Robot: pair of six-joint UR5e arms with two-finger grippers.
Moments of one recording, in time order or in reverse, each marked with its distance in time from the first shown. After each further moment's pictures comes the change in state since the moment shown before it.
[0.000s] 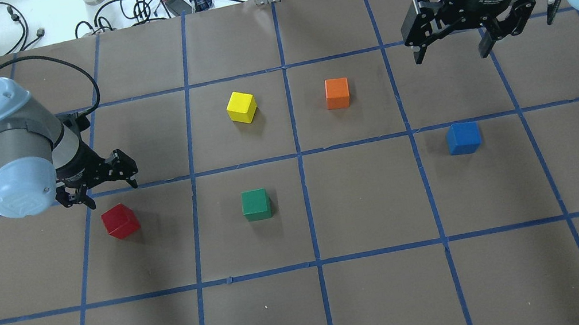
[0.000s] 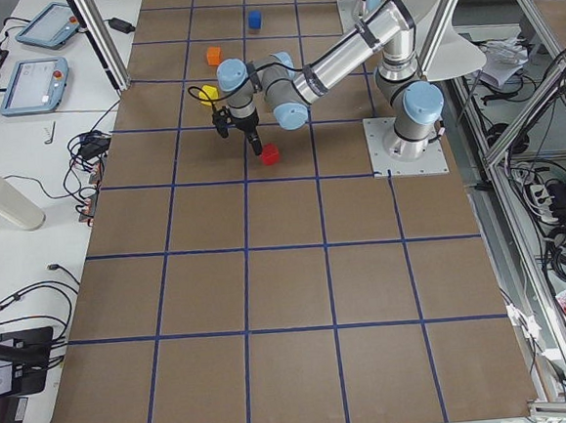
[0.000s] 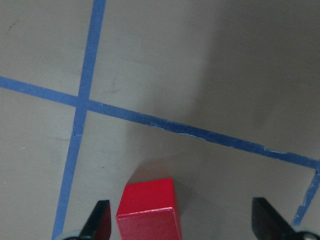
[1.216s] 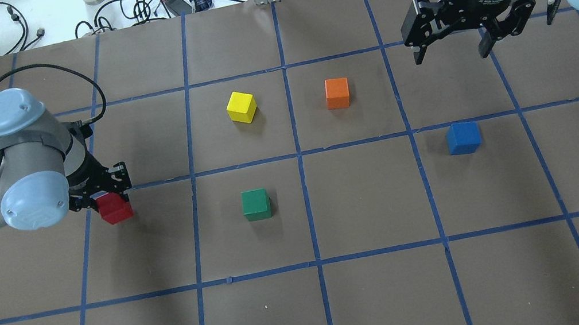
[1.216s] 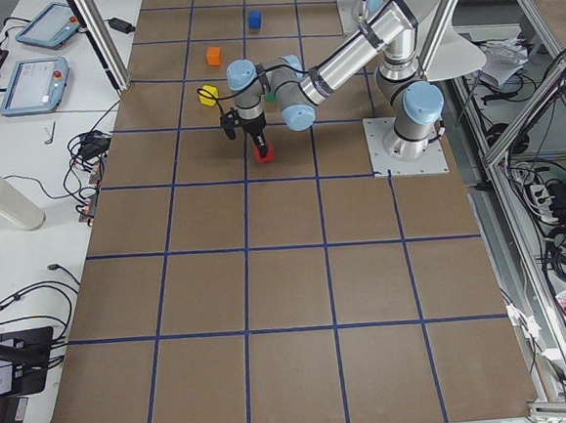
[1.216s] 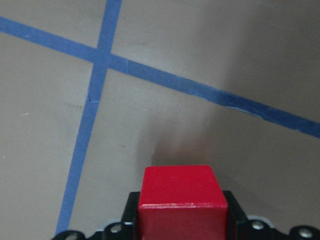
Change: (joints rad) left arm -0.055 0.015 0.008 0.040 0.076 0.005; right arm 0.000 0.000 0.000 0.001 0.000 0.000
